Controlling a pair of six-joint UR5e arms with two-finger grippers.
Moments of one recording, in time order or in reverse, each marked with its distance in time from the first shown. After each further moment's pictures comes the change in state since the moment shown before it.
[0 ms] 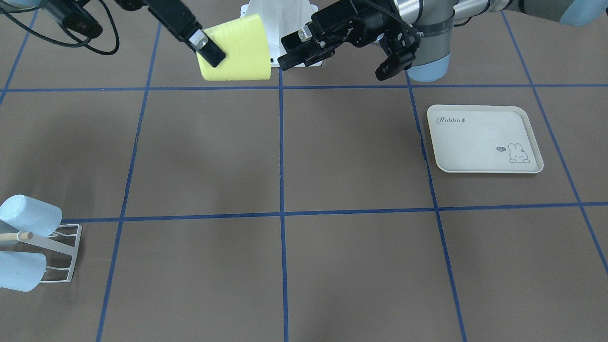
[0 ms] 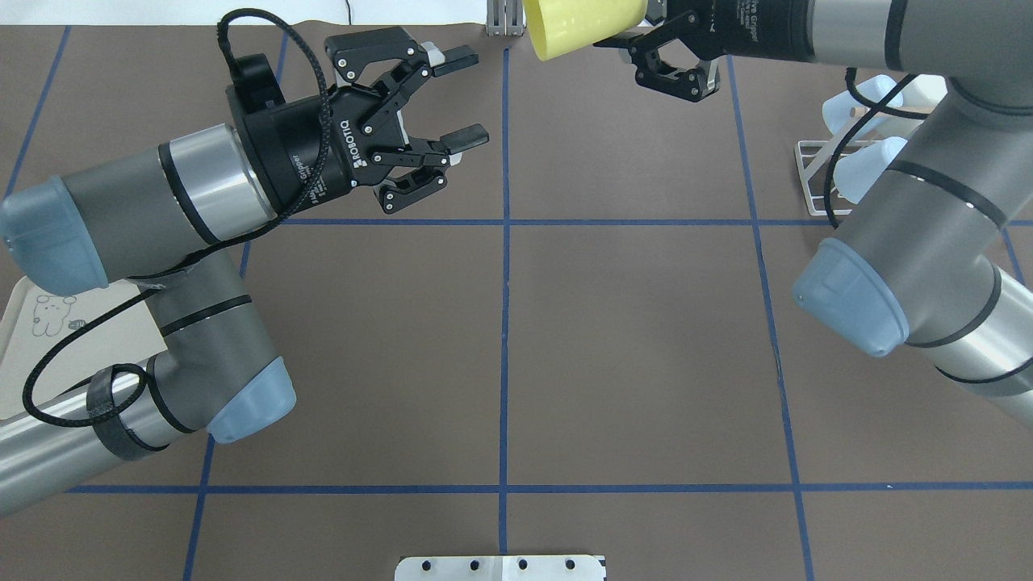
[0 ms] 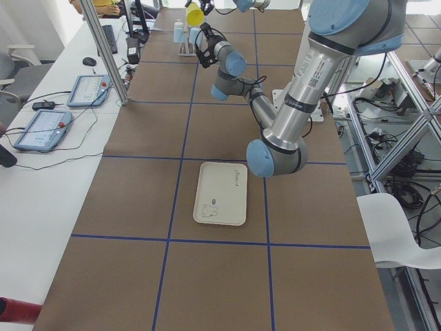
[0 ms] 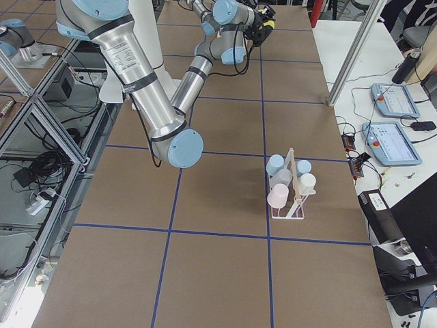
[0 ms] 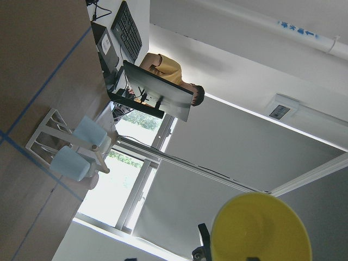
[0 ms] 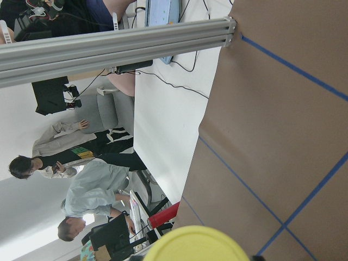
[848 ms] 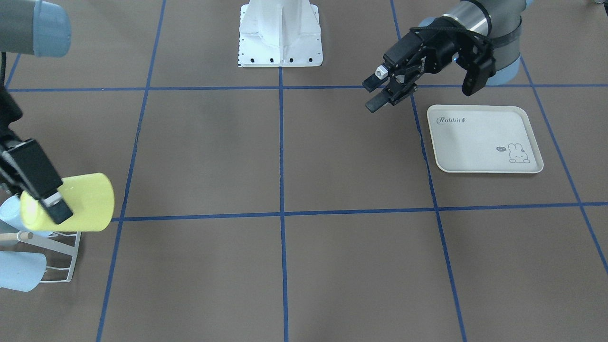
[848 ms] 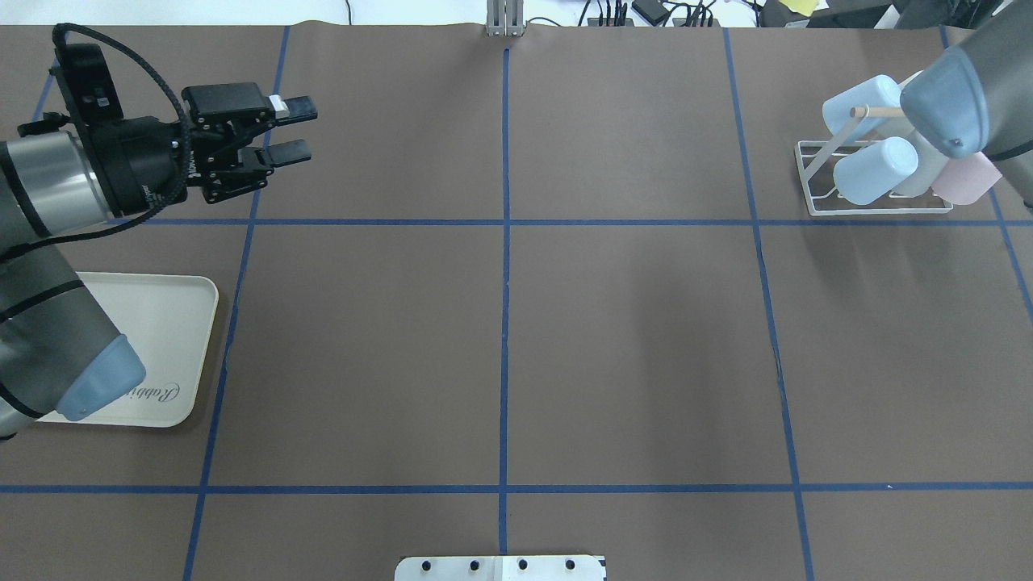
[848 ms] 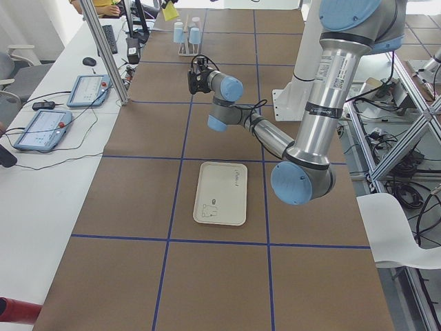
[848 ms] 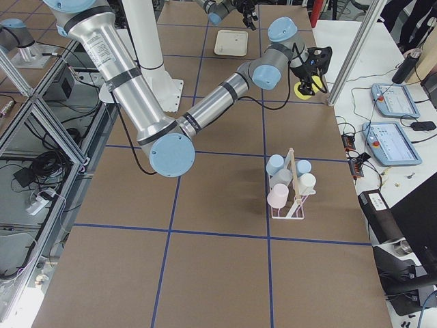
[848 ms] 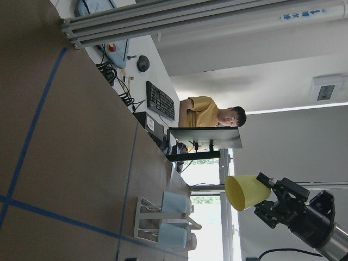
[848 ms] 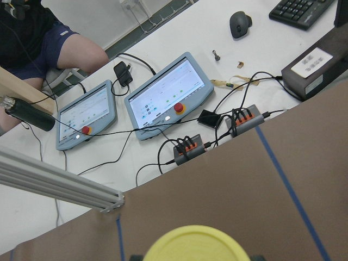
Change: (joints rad) left arm -0.172 0.275 -0.045 0.050 -0.206 0.471; right arm 0.313 -0.014 -0.308 -0.270 0.146 -1.120
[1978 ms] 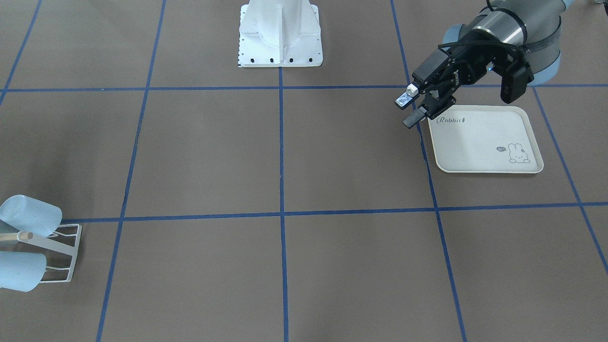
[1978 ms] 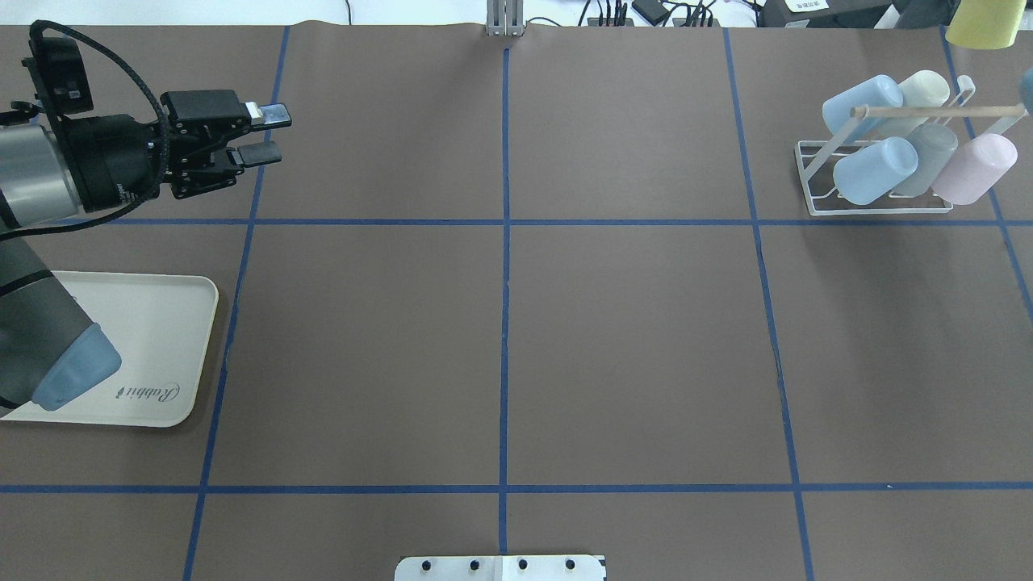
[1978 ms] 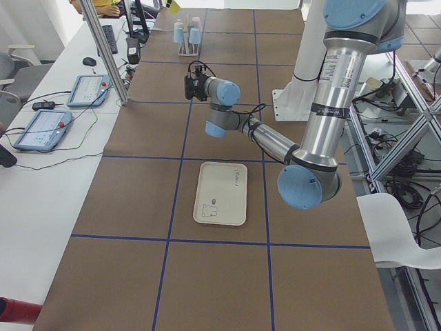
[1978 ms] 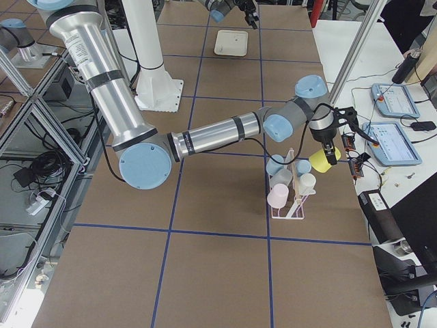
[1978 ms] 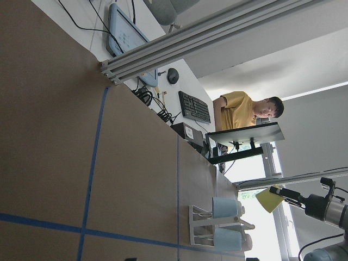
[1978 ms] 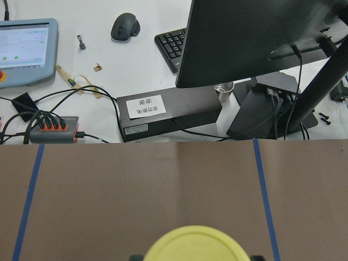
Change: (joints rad) left arm -0.025 0.023 0.006 0.015 -0.043 0.049; right arm 0.157 -0.100 -0.321 0.079 0.004 -0.611
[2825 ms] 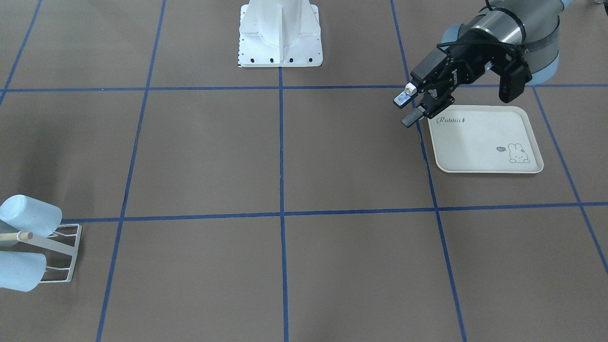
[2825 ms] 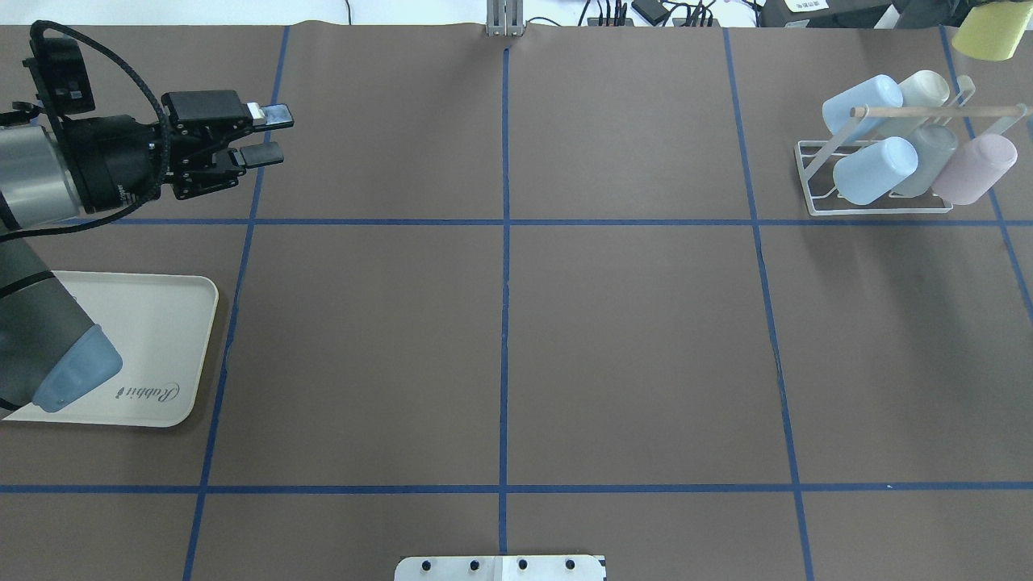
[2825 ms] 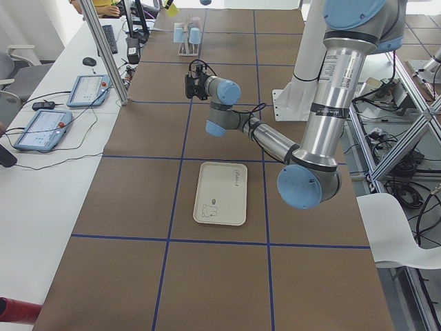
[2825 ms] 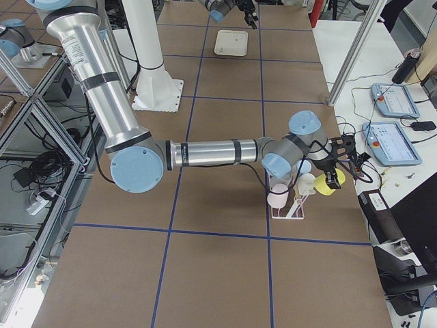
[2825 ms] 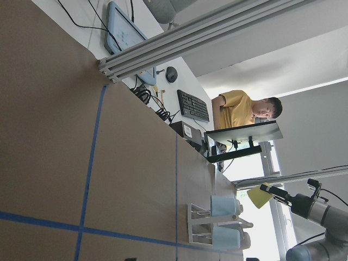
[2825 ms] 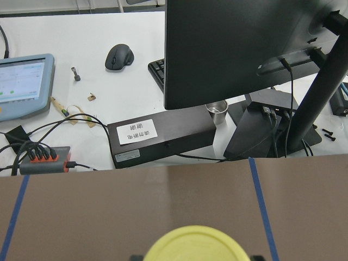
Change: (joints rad) left arm 0.003 -0.001 -0.008 -0.001 0.000 0.000; right arm -0.015 -0.062 -0.116 0.351 -0.077 0.138
